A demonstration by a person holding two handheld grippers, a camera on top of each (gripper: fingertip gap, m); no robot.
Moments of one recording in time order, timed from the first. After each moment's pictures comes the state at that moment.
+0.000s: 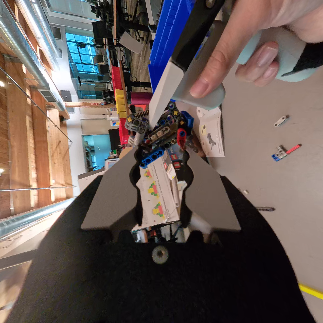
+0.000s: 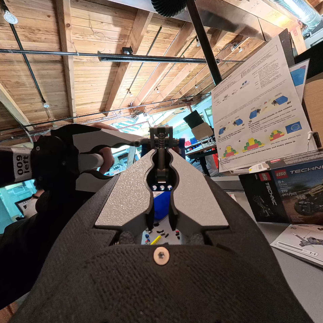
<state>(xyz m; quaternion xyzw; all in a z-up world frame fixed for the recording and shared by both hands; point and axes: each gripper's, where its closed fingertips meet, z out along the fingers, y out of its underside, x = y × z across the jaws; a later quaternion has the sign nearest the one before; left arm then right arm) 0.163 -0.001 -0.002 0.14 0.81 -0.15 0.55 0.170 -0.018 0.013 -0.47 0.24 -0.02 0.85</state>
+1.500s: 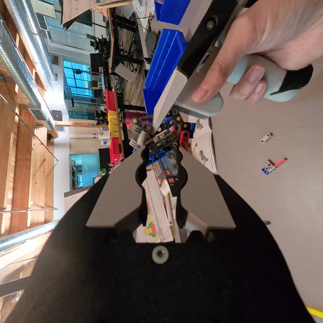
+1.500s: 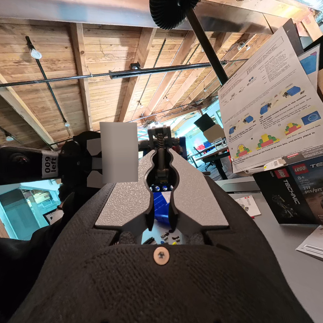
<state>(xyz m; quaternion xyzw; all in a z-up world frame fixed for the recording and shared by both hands) 0.161 -0.008 0.002 0.17 0.82 -0.22 0.51 0.172 -0.023 0.014 -0.43 0.25 0.04 0.87</state>
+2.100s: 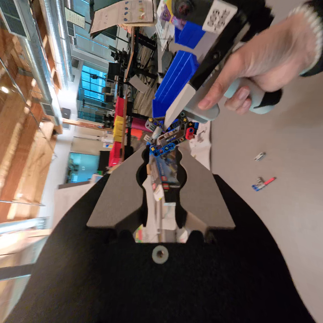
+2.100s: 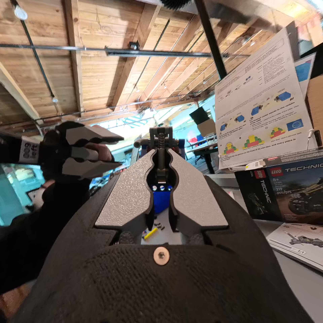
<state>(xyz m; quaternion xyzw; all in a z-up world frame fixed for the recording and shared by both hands) 0.143 0.001 0.010 0.13 0.79 -0.29 0.52 0.182 -0.027 -0.001 -0.48 0.22 0.00 0.85</state>
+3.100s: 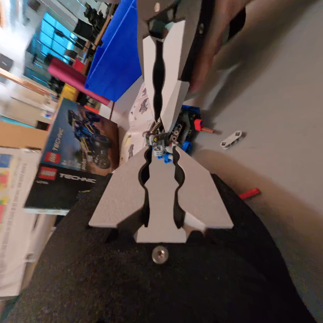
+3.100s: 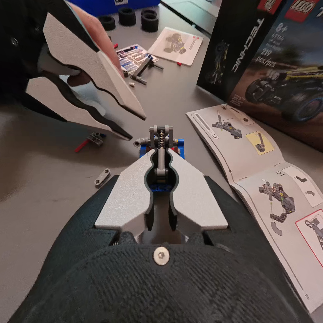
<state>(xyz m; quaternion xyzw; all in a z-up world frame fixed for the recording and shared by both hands) 0.245 0.000 -0.220 0.01 0.83 -0.36 0.42 0.263 -0.015 -0.231 -0.86 0.10 -0.10 0.49</state>
